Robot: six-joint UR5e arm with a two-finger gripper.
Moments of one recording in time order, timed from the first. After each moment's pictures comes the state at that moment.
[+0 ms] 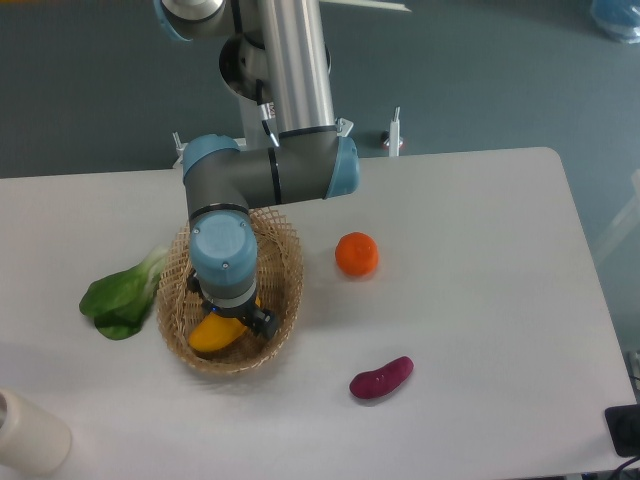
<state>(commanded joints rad) 2.11 -2.06 -1.71 -1.03 1.66 0.72</state>
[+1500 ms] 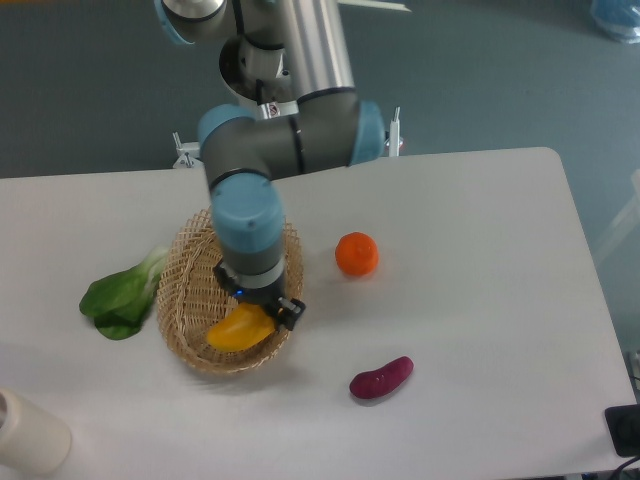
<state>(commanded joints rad) 2.29 -1.93 -1.66 -1.06 1.50 0.85</state>
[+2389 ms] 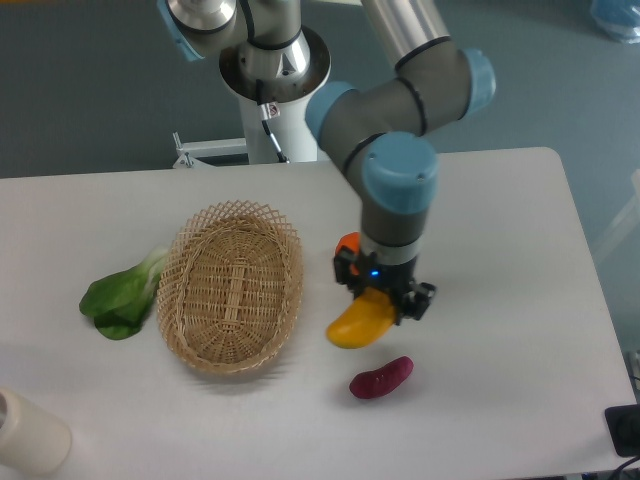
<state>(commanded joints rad) 2.54 -1.94 -1.58 -1.06 1.52 1.12</state>
